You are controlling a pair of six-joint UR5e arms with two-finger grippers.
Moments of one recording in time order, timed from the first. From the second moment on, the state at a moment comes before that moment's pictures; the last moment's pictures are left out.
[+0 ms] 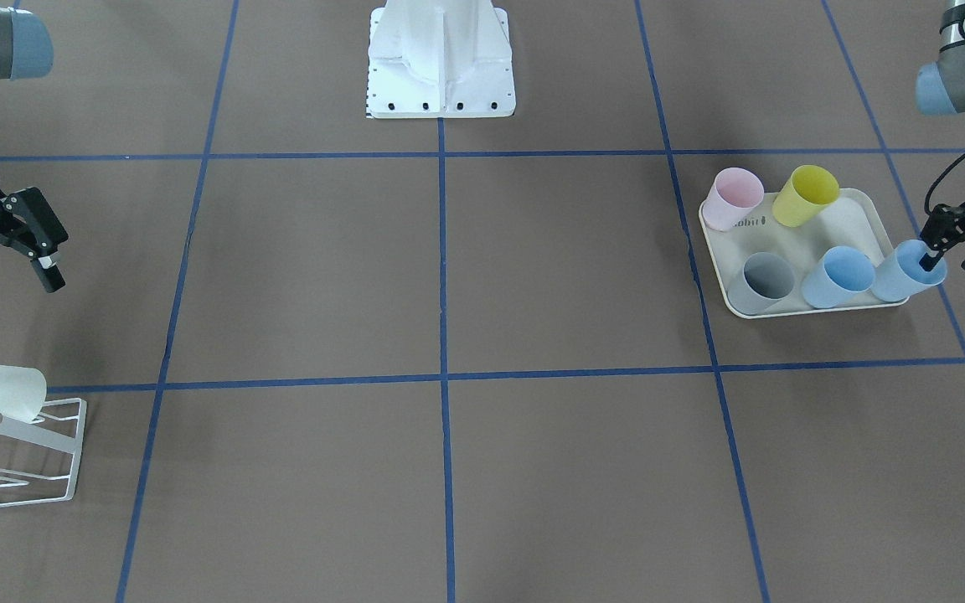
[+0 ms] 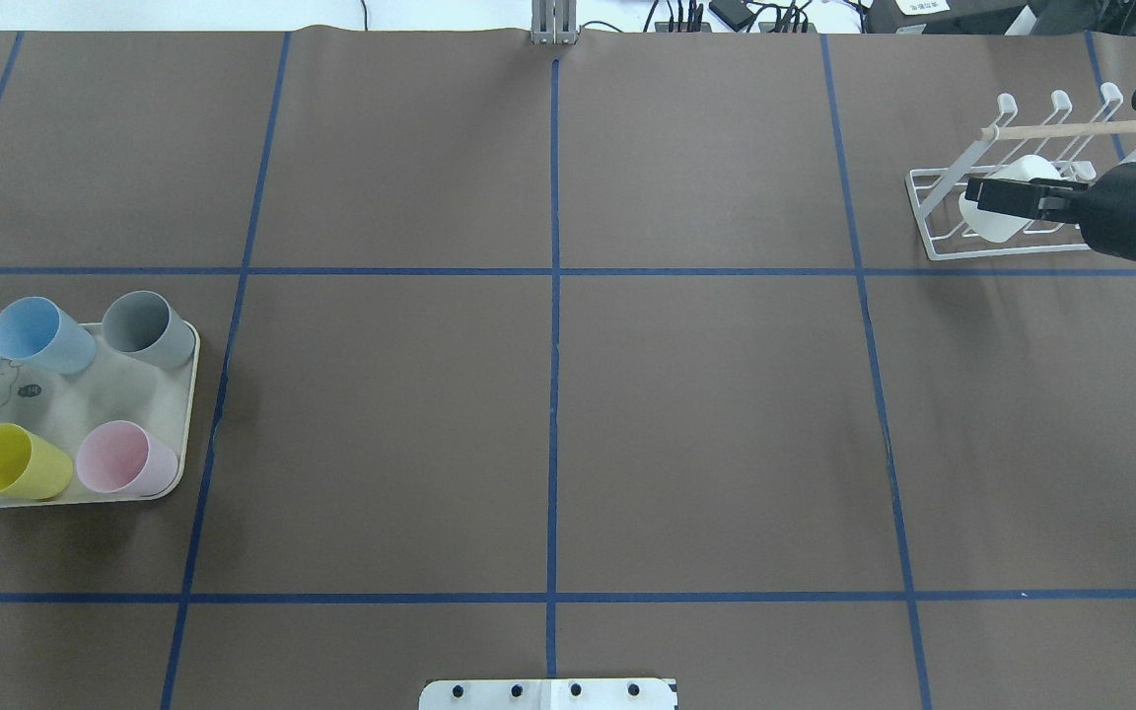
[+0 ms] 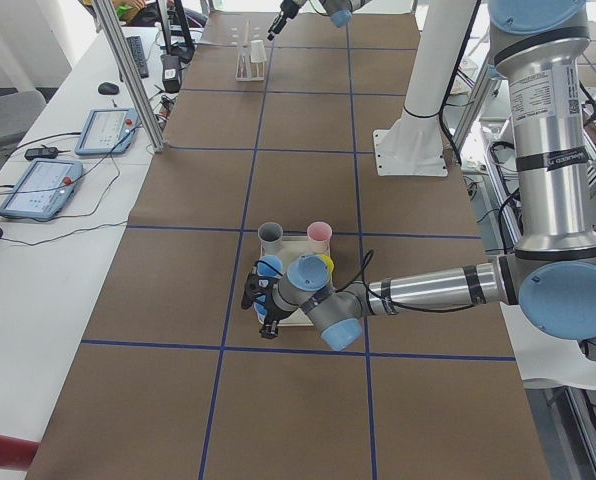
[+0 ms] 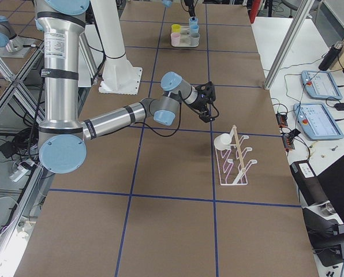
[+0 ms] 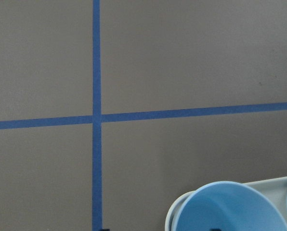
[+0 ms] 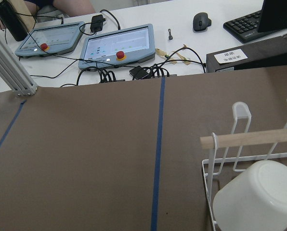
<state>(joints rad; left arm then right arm) -1.14 -1.39 -1.45 -2.68 -2.06 -0.73 0.94 -1.62 1.93 -0.72 1.70 1.04</state>
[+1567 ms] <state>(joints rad) -1.34 -1.39 -1.69 -2.58 -2.22 -0.76 0.94 -1.61 1.92 -0.72 1.70 1.05</state>
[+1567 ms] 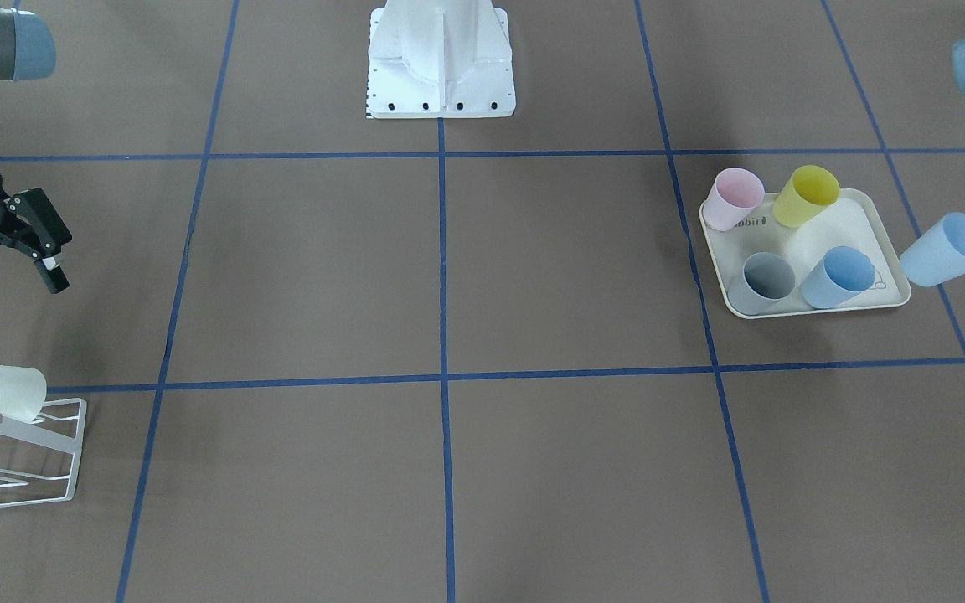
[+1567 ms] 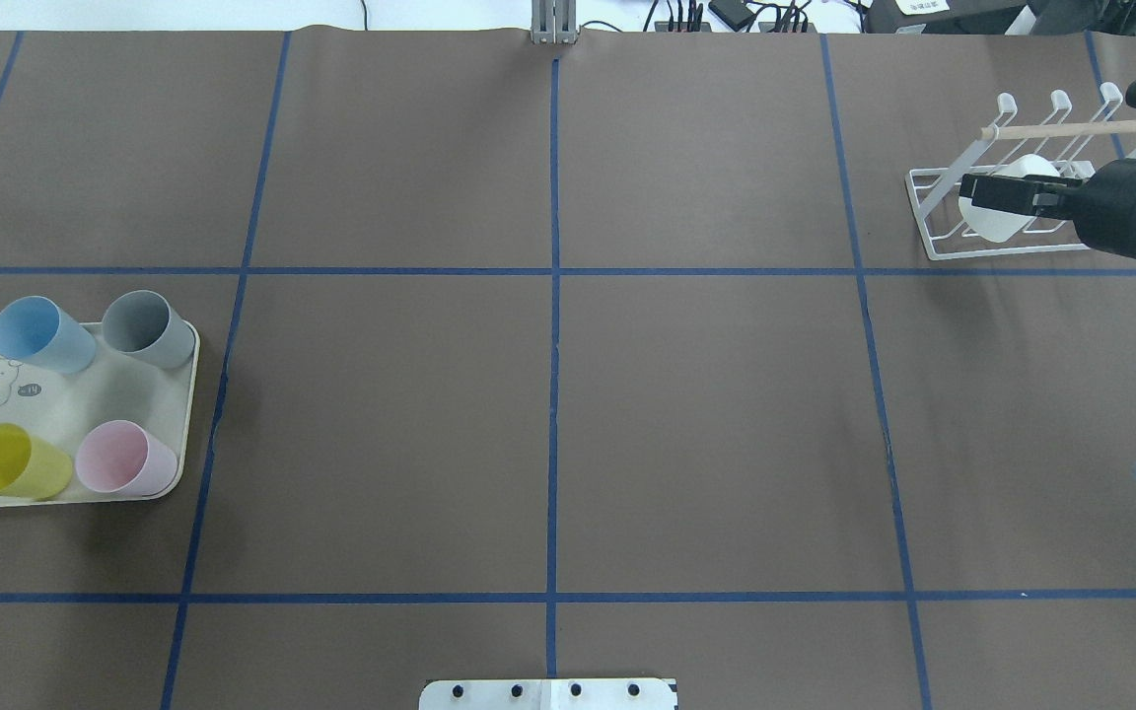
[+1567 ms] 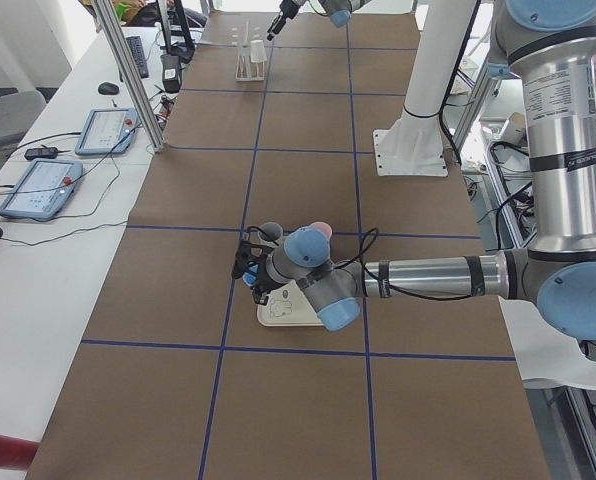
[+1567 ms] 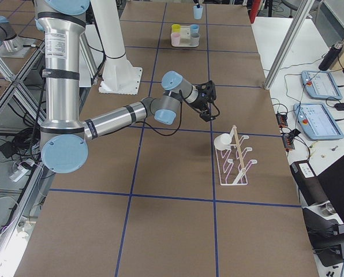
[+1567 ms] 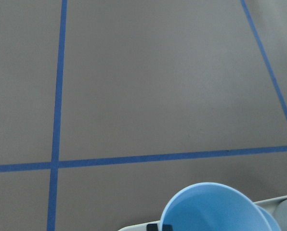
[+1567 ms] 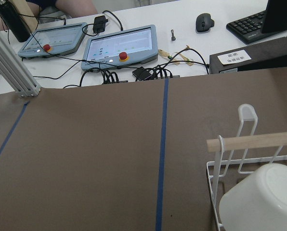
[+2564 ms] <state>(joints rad) -1.21 -1.60 -1.95 -2.37 -2.32 -1.13 0.83 -1.48 1.93 -0.72 1.70 1.32</state>
